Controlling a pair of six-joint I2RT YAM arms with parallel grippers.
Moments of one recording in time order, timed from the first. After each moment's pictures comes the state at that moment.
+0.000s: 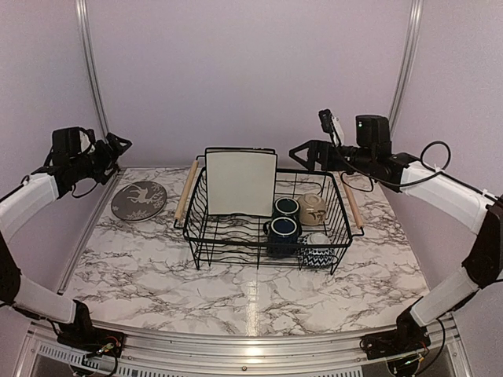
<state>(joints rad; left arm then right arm) 0.03 1.31 1.05 -0.13 0.35 -0.80 0.44 1.45 1.25 -0.12 -0.44 0.30</state>
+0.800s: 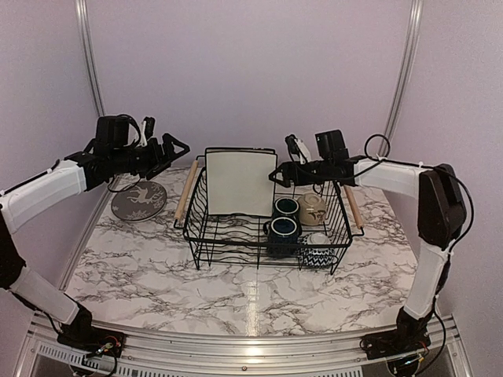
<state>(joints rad) -0.37 1.42 1.21 -0.17 0.36 -0.63 0.44 1.89 1.46 -0.13 -0.49 0.17</state>
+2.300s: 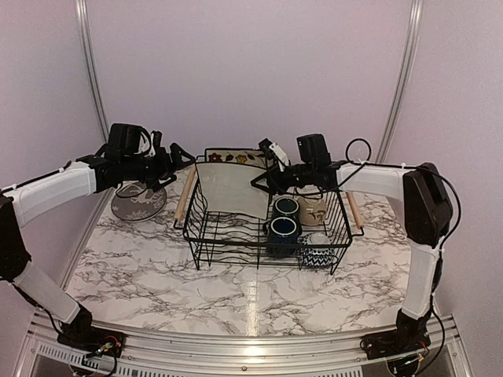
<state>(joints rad) -0.40 1.49 1.20 -0.20 0.33 -0.74 0.54 1.98 1.51 -0.01 -0.58 -0.10</state>
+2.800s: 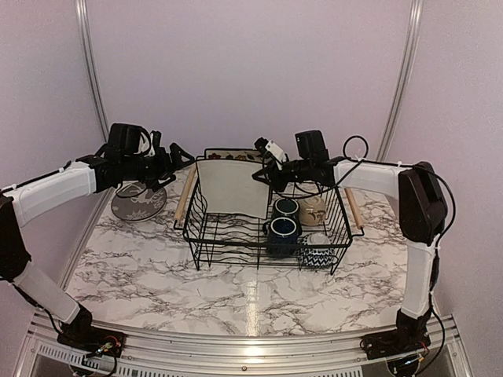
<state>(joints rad) -0.40 1.49 1.20 -0.20 0.32 -0.73 0.54 2.03 1.59 -0.04 -0.59 -0.31</state>
